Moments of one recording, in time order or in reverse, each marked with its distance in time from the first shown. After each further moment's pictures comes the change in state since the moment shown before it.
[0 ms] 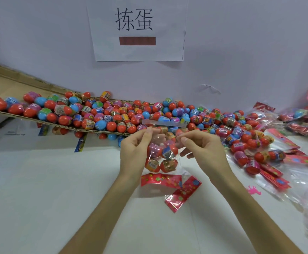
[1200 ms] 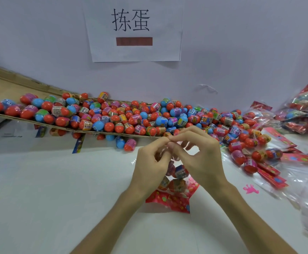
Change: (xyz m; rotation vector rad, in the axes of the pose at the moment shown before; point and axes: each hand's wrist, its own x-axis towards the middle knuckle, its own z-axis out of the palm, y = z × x) left_hand -0.021 -0.014 0.015 0.296 -0.286 0.315; right_hand -0.009 0.004 0.005 -0.240 0.076 -0.571
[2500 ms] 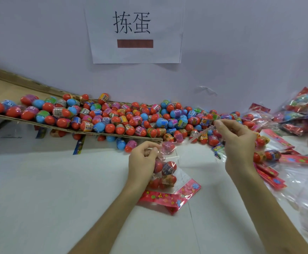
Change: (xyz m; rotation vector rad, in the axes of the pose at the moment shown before) left_hand 0.010 -0.032 -0.008 -0.036 0.194 -0.396; right_hand 0.020 0.031 -0.046 0.351 0.448 0.630
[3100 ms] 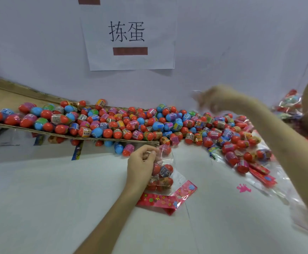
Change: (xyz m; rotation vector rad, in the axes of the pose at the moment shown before) left_hand -0.001 0.002 -0.002 0.067 -0.017 0.043; right_hand 0.112 -0.090 0.021 -0.793 -0.953 0.035
